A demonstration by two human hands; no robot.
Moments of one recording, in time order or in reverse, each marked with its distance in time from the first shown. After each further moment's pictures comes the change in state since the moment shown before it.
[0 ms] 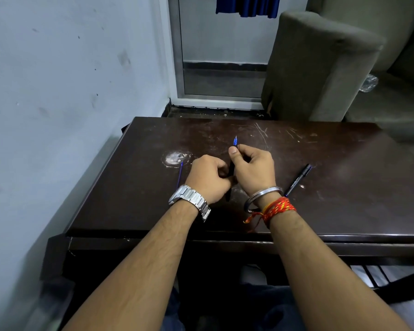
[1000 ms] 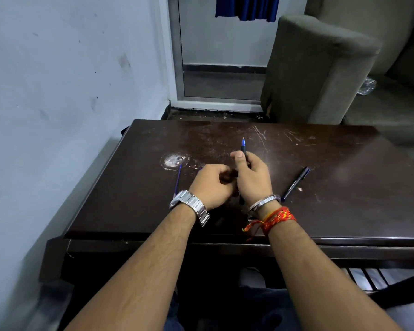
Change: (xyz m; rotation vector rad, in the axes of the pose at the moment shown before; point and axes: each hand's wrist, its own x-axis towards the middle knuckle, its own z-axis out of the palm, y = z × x) left_hand -0.001 -0.004 0.015 -0.288 -0.159 -0.062; right_hand -0.008 0.003 0.002 0.133 0.004 0.162
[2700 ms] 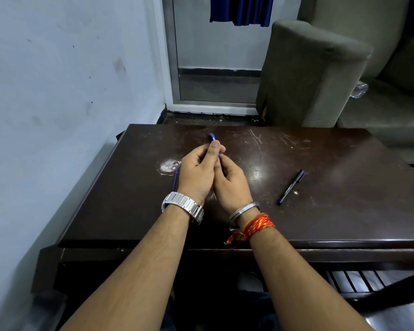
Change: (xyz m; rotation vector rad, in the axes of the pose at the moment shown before) left_hand 0.013 0.018 -0.009 -0.520 0.358 0.083; right_hand -0.013 -0.003 0.026 0.082 -0.185 -0.152
